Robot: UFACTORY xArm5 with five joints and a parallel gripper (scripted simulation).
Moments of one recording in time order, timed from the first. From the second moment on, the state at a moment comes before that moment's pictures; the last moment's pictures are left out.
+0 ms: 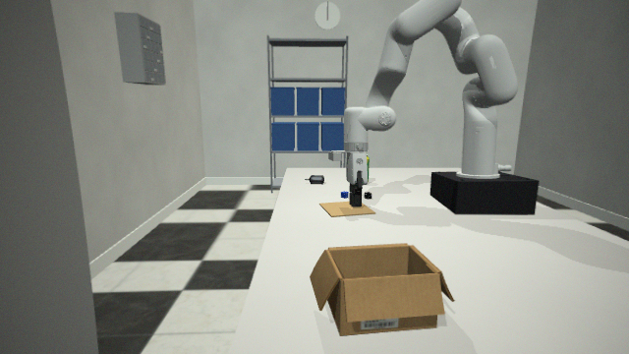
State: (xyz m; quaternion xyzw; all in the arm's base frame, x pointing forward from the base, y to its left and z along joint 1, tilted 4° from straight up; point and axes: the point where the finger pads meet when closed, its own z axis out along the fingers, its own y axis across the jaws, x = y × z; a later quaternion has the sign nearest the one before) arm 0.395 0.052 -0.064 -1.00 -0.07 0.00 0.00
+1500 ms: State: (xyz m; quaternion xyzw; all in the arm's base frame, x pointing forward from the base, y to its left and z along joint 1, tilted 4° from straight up) arm 0.395 0.052 -0.068 -1.00 -0.07 0.00 0.00
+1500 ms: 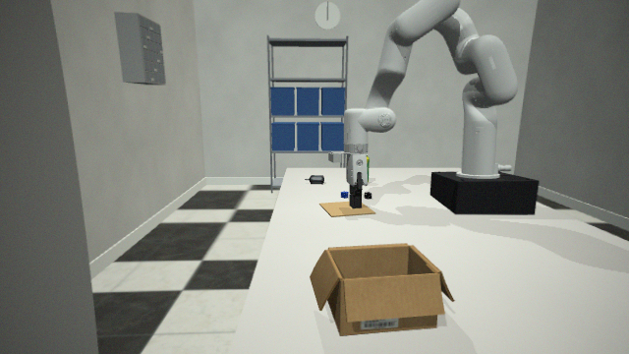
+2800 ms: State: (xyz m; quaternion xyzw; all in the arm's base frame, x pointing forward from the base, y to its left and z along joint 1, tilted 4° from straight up) arm 0.395 0.052 -0.068 -1.00 -0.07 0.00 0.00
